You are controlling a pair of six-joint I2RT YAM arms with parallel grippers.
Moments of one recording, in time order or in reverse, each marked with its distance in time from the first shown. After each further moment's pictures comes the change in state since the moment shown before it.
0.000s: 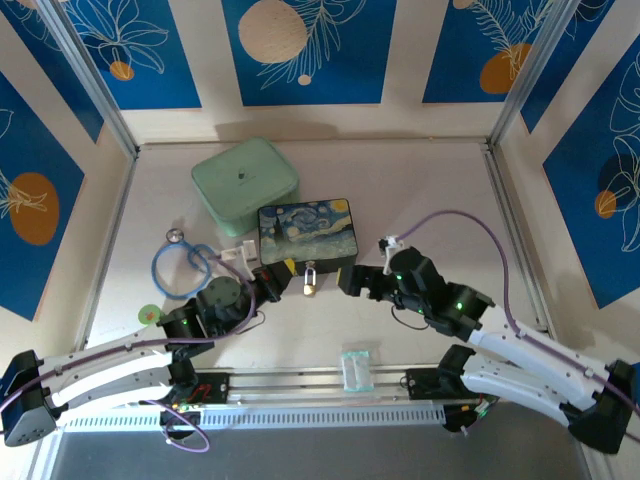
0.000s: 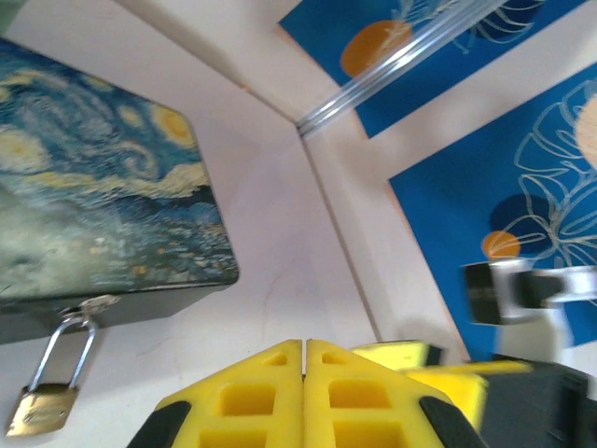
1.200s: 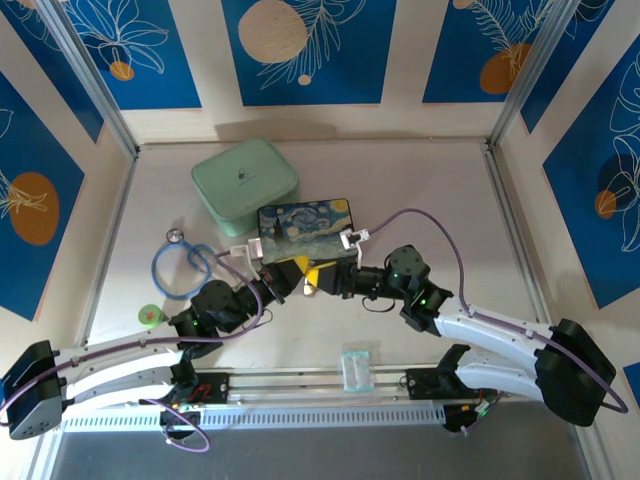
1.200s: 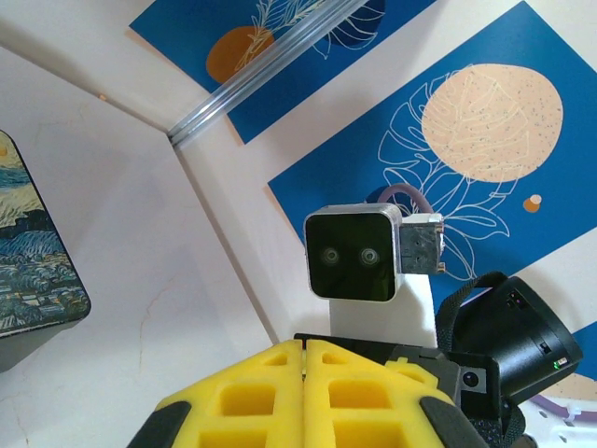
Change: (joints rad) left arm 0.000 0.082 -0.057 0.378 0.156 0.031; right arm 0.012 0.318 -0.090 0.938 -0.553 0.113
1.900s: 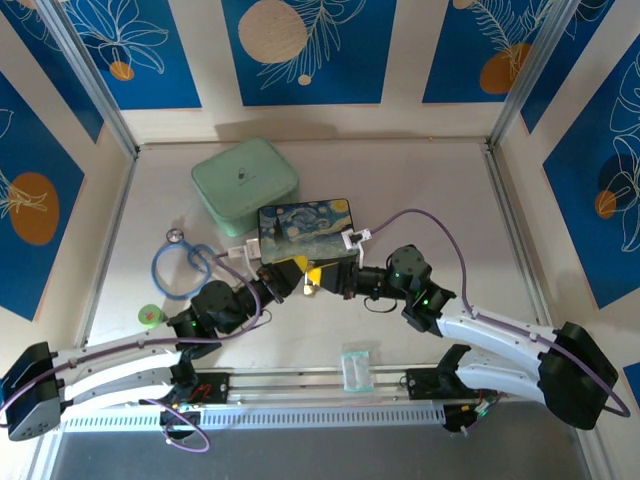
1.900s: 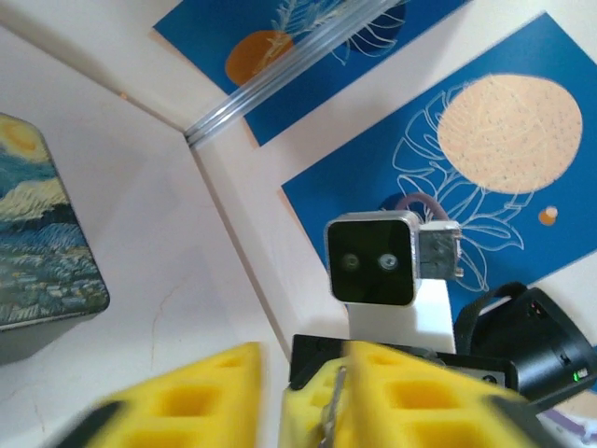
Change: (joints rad) left arm 0.000 -0.023 -0.005 -0.053 -0.045 -0.027; right arm -0.018 -0.037 -0.001 -0.054 0.003 0.025
